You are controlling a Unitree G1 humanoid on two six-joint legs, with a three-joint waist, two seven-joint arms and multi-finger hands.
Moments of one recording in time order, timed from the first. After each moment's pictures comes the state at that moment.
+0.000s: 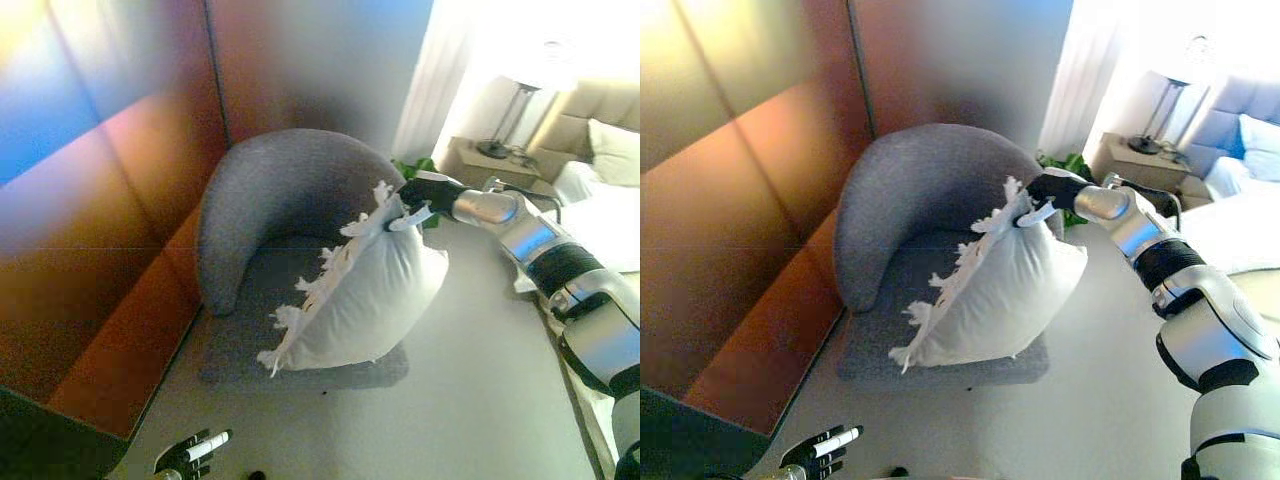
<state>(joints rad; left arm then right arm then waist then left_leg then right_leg) -0.02 0.35 -0.01 1.25 -0.41 -0.03 -0.15 -1.13 -0.72 0.78 0.98 0.18 0.03 0.37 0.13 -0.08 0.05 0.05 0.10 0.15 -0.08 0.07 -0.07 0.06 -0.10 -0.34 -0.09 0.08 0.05</state>
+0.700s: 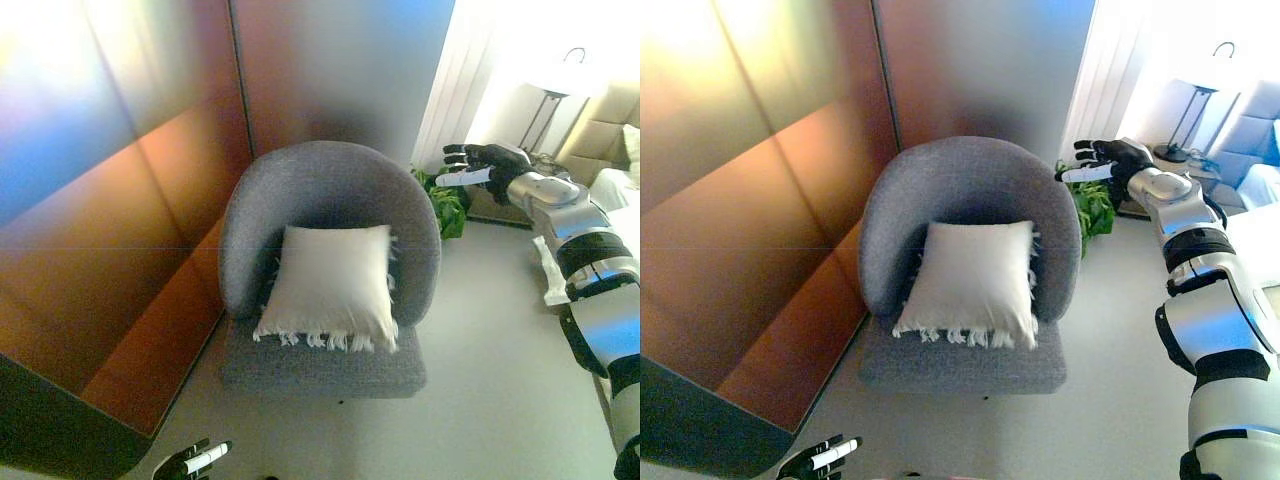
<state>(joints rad) 0.01 0.35 -0.02 1.26 -0.39 -0.08 -0.18 -1.14 -0.74 0.46 1.18 0.39 0.03 0.30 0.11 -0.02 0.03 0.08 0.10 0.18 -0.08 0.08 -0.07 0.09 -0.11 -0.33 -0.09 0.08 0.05</state>
